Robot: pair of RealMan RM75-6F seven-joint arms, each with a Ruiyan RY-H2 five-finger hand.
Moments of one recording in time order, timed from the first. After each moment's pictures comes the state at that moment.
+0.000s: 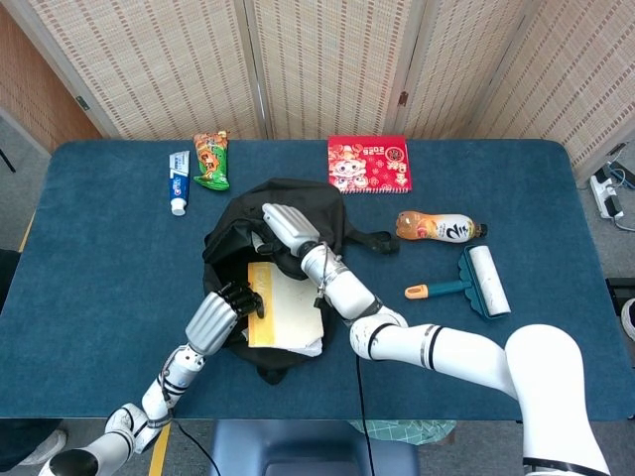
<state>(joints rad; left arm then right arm) -0.61 -2.08 -0.03 -0.44 1.73 1.63 -0.48 1.27 -1.67 0.49 -1.25 -0.66 0.60 0.02</state>
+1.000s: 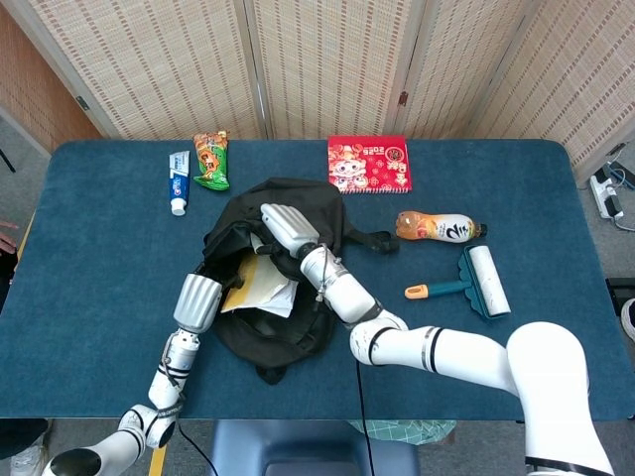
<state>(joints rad) -0.61 -2.09 -0.14 -0.52 1.53 1.48 -0.20 1.28 -1.65 0.46 -1.30 -0.64 0.66 0.01</state>
